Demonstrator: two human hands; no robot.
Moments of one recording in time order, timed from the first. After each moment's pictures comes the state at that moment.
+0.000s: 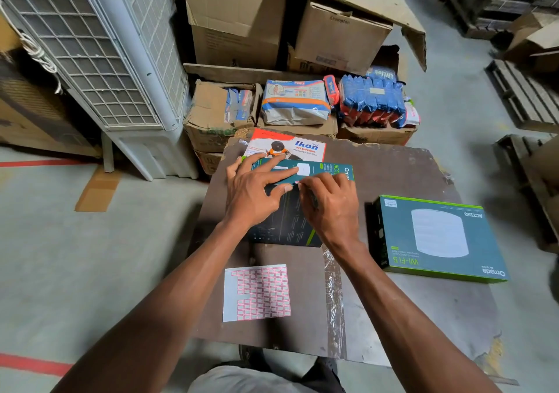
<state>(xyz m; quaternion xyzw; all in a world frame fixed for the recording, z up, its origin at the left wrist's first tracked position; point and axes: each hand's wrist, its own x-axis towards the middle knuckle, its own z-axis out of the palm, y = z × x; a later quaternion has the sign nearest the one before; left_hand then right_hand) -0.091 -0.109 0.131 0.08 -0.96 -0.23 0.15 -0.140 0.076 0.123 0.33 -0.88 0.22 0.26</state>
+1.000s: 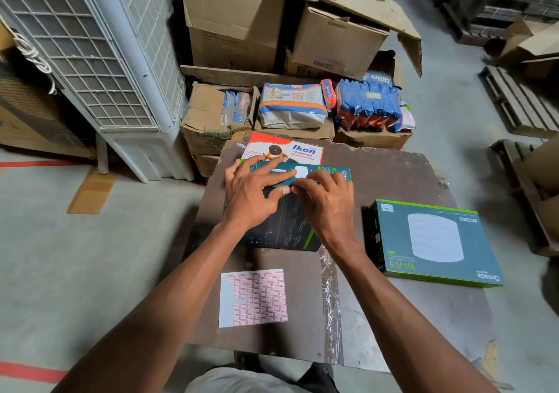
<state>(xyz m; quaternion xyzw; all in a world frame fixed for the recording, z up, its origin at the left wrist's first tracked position) -0.096 -0.111 0.134 0.07 -0.96 -0.23 0.15 -0.153 0.071 0.124 0.34 -0.88 0.24 0.23</state>
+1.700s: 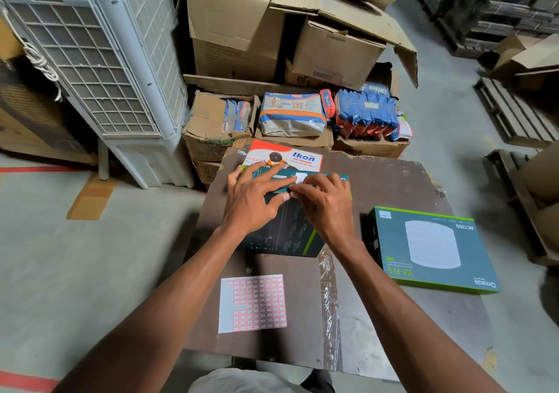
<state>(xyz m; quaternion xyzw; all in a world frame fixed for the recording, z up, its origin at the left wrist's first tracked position) -0.094 -0.113 0.133 0.06 -0.96 -0.21 0.15 -0.166 0.071 0.126 0.38 -0.87 0.22 0.23</state>
